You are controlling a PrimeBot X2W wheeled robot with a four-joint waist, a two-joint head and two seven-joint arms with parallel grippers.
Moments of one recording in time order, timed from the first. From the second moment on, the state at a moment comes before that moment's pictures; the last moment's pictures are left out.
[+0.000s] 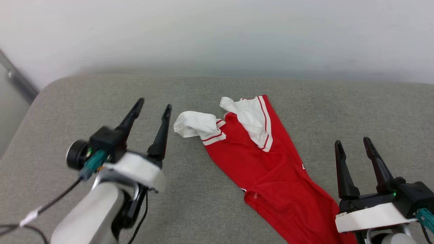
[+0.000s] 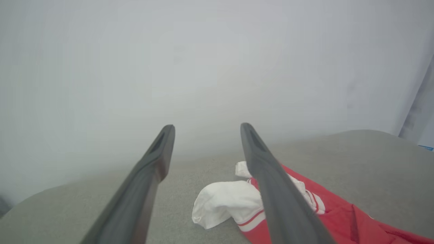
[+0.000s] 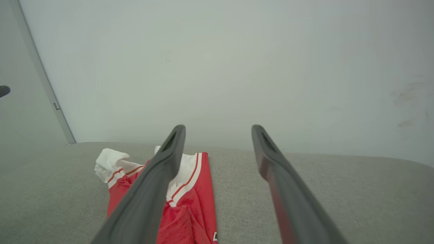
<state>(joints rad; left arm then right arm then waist) -0.46 0.48 -0.64 0.15 -0.65 0.18 -0.26 -0.02 -0.05 0.01 0.02 0.13 0.13 -0.26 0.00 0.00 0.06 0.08</state>
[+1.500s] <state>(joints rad) -0.21 0.08 -0.22 0.04 -0.29 -0.11 -0.26 -0.64 -0.32 0.24 0.31 0.33 0.13 0.91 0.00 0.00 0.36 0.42</state>
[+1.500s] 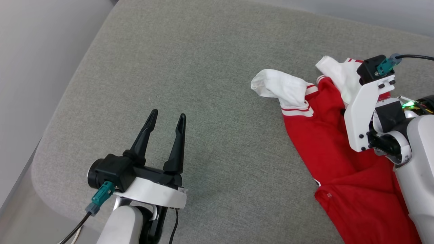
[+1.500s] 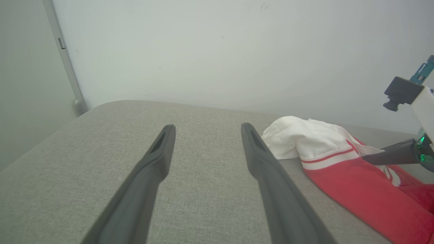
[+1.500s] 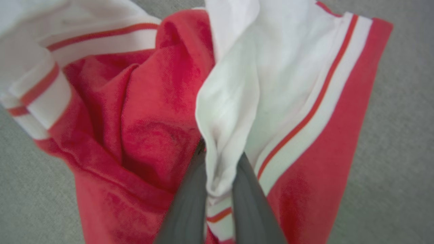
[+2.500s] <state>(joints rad) -0.15 0.09 -0.16 0.09 -0.24 -0.13 -0.26 -0.24 -0.14 -0.32 0.18 0.33 0.13 0.65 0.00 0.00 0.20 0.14</state>
